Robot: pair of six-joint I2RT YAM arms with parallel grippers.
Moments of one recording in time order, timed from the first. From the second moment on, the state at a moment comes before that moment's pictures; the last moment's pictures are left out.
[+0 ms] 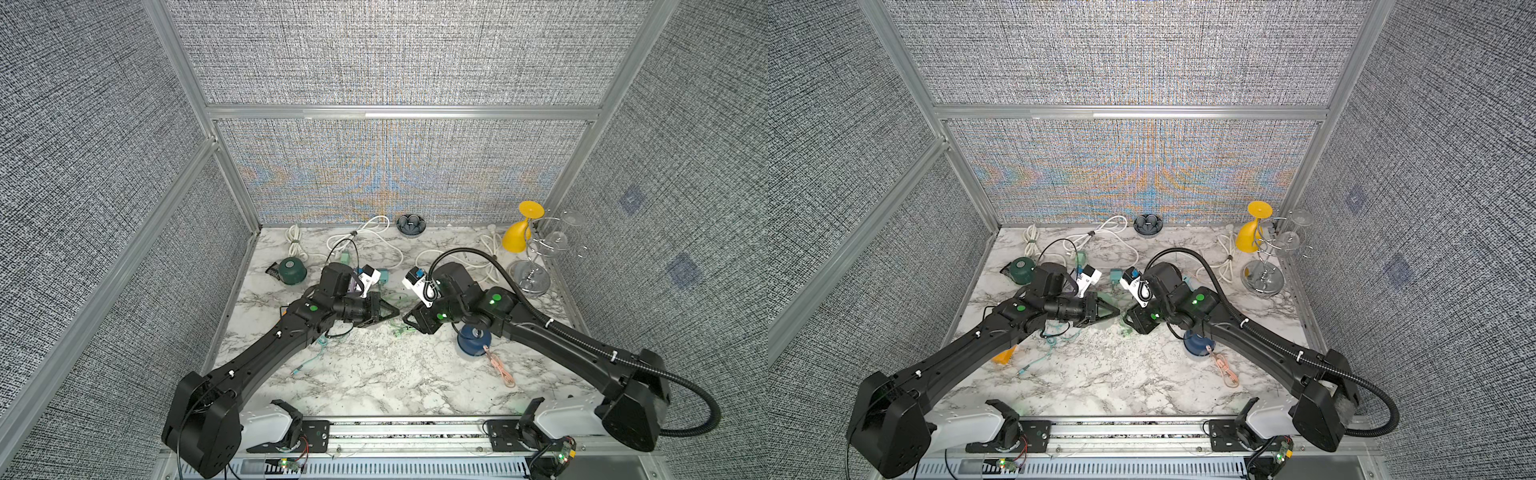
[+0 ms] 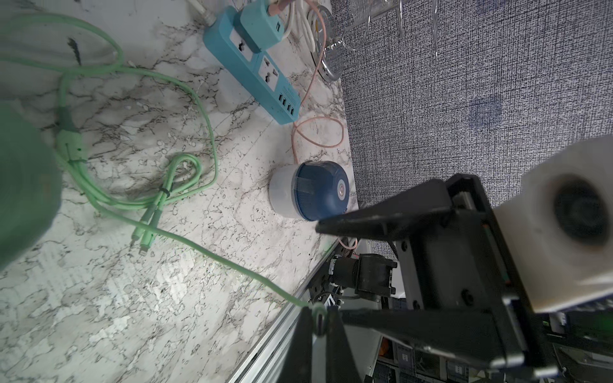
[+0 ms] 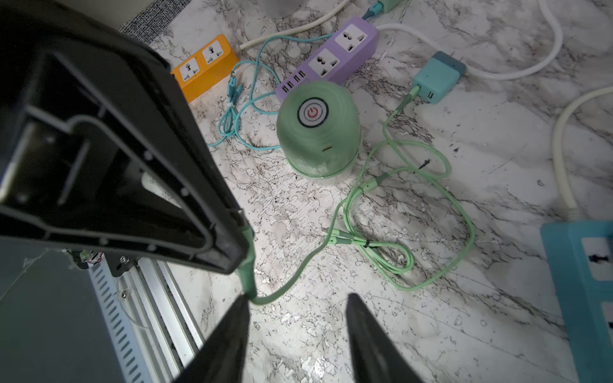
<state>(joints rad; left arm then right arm) -0.56 1.25 0.88 -0.29 0.78 -0.79 0.80 1.38 1.18 -0.62 -0.22 0.10</state>
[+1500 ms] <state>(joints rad) -0.55 1.22 0.89 -0.34 0.76 -0.79 0.88 1.50 1.30 -0.67 -0.17 0.05</state>
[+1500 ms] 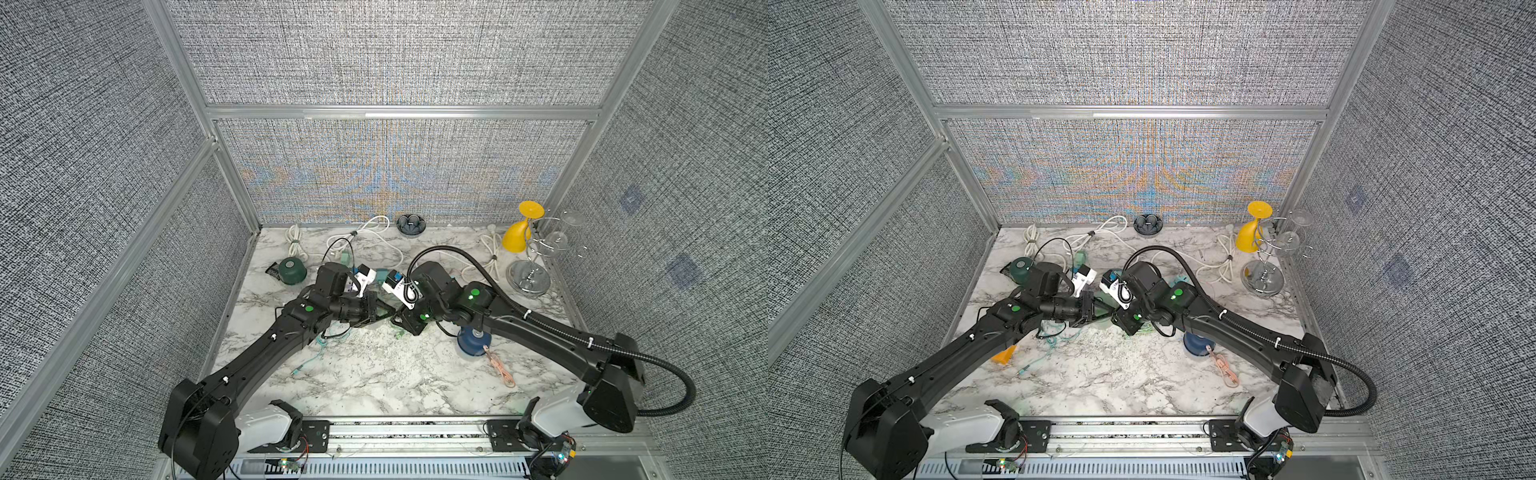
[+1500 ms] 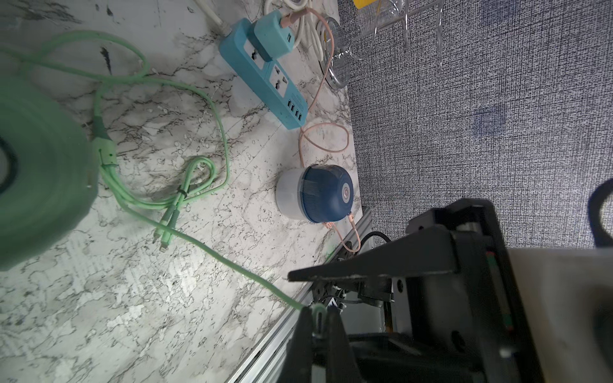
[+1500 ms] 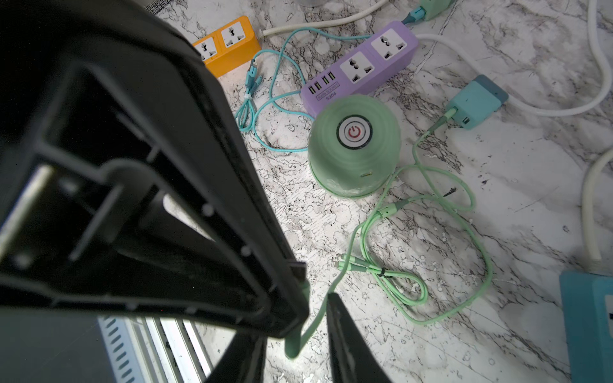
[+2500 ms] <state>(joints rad) -0.52 1.20 0.89 -0.37 0.73 -0.78 0.88 1.50 1.30 -0.69 -0.14 0.04</state>
